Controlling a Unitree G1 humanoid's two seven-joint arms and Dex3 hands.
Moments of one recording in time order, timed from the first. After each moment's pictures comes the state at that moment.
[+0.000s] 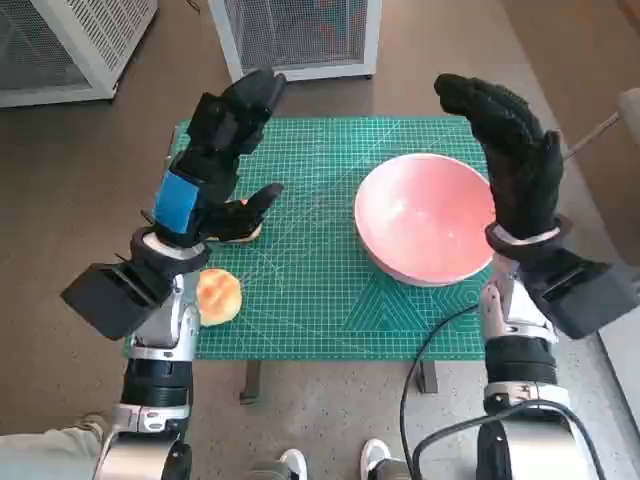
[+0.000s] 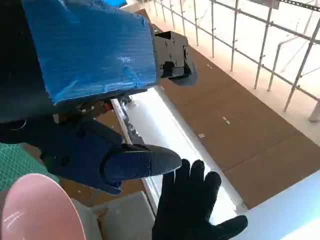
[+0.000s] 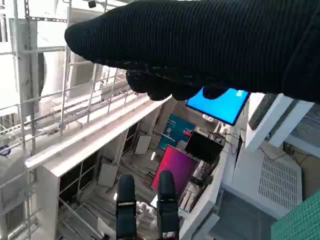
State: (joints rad) left arm -0.61 0.18 0.10 0.33 -0.21 -0.54 -0.39; right arm -0.81 -0.17 -0.18 0.75 0.27 -0.90 0.50
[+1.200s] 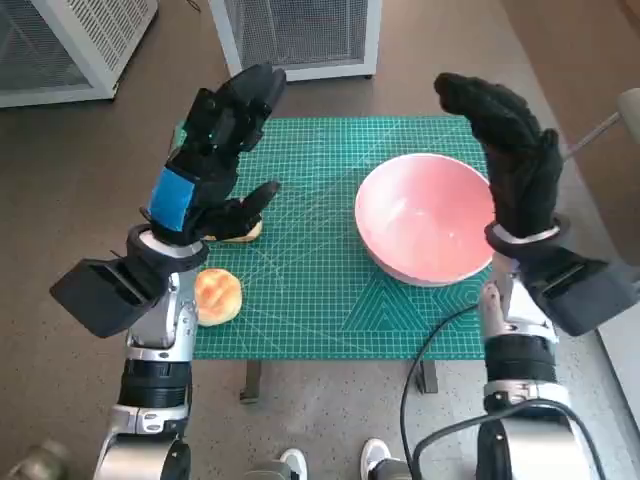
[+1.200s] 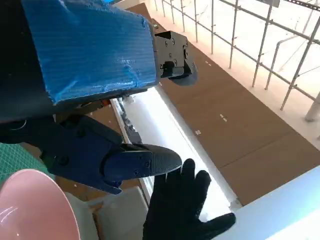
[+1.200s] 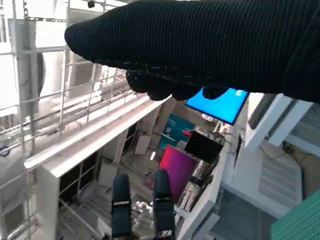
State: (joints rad) left arm -0.60 0.18 0.10 0.29 -0.25 -0.49 -0.42; right arm -0.84 -0.21 -0.21 0.86 0.27 -0.92 0.49
